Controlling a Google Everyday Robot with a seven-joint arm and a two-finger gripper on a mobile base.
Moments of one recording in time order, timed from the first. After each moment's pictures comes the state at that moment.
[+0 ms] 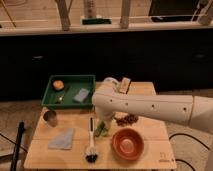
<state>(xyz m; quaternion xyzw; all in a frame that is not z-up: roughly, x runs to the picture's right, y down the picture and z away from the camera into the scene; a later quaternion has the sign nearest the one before) -0.002 0.172 0.740 -0.27 -0.15 -0.38 0.87</state>
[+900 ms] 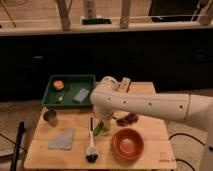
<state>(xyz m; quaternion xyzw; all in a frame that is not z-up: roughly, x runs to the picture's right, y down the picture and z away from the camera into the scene) -0.006 0.170 0.745 -0.28 -0.15 -0.37 0.88</state>
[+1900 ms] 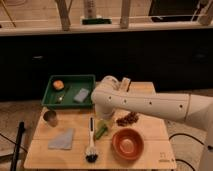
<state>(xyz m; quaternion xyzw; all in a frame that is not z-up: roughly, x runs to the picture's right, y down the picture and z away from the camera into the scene) -0.001 0.171 0.747 -0.29 -0.15 -0.36 0.88</state>
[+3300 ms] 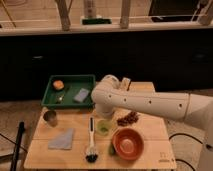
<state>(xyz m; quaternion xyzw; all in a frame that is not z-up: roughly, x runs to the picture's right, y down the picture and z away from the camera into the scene) 0.001 0.169 0.747 -0.30 -0.15 -0.37 0.87</state>
